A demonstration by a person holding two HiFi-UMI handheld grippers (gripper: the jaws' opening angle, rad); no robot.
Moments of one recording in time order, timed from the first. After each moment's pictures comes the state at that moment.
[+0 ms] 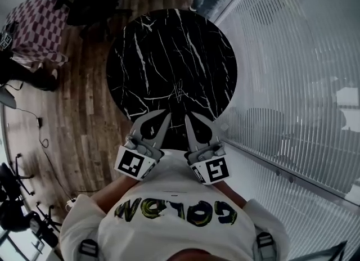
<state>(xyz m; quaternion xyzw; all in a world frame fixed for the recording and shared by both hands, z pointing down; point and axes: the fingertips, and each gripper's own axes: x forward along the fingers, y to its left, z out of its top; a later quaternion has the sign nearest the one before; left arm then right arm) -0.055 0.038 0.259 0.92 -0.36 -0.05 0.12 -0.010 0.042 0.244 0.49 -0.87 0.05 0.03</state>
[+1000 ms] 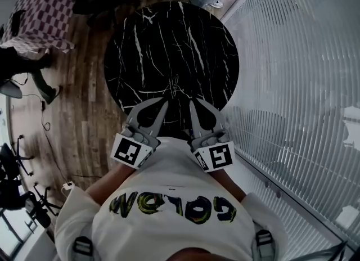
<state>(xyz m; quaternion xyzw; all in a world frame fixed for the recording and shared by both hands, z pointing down) 0.001 0.007 0.268 0.91 -0.40 0.00 0.11 0.066 0.000 0.260 0.47 -0.88 0.09 0.03</state>
